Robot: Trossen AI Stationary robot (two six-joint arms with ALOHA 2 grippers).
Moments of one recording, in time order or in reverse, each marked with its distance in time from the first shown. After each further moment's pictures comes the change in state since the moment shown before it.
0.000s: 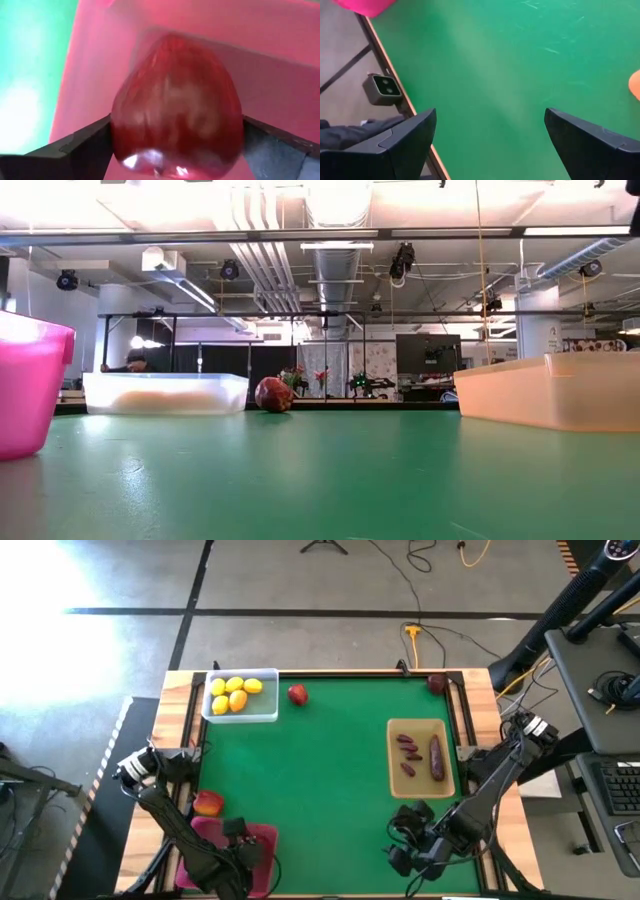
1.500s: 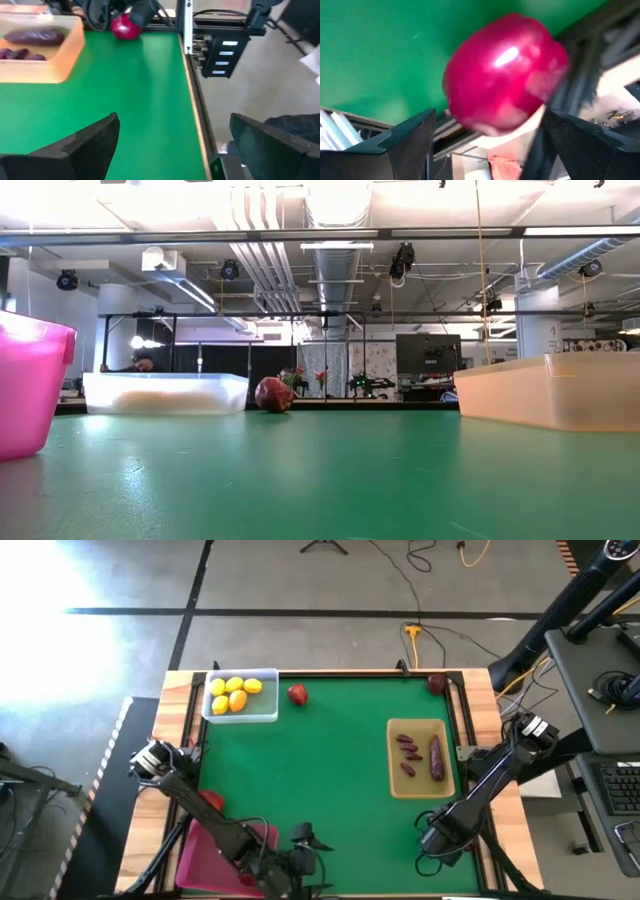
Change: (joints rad) left arm 0.218 0.012 0.097 0.951 -0.235 0.690; right arm 0.009 0.002 -0.305 -0.306 -0.976 0.101
